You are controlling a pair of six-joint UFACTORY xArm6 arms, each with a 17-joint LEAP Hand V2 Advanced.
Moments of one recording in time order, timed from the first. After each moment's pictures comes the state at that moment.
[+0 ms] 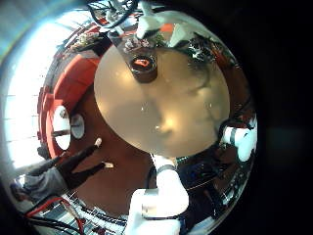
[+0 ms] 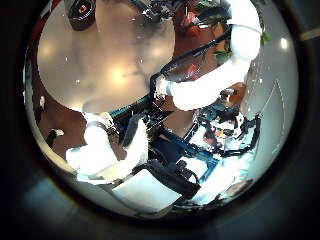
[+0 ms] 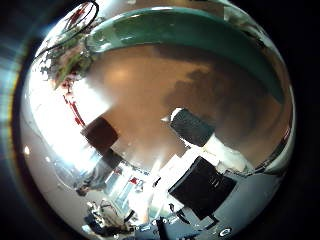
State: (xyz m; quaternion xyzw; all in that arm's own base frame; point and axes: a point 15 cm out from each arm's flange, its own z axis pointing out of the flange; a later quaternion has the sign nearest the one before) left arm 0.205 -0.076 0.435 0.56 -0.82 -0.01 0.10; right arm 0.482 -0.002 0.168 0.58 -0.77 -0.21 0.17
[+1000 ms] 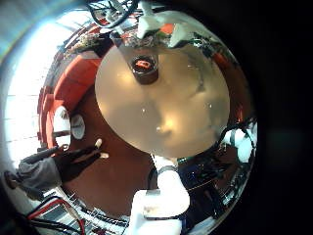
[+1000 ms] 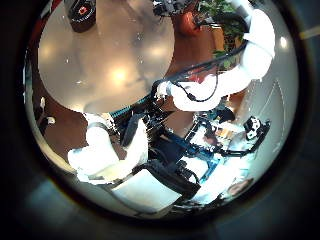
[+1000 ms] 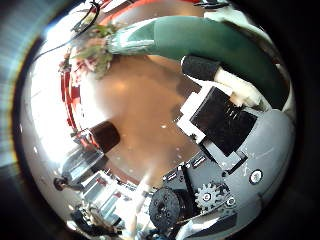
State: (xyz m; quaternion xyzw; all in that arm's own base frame) left arm 0.214 -0.075 0.439 0.56 -0.83 -0.01 0.09; right arm 0.494 -0.043 0.319 0.61 -0.79 -0.07 0.07
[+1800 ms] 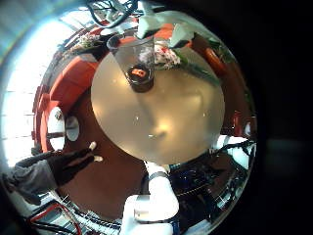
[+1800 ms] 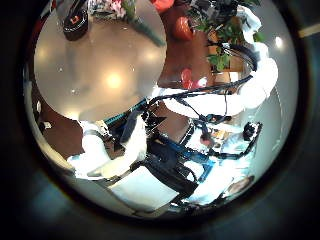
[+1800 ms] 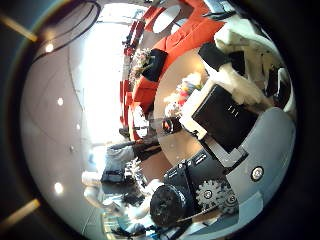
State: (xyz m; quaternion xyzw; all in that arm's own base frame) left arm 0.225 -0.093 0.453 0.56 -0.82 0.04 0.11; right arm 0.436 -0.081 0.448 0.59 -0.76 -0.16 -0.19
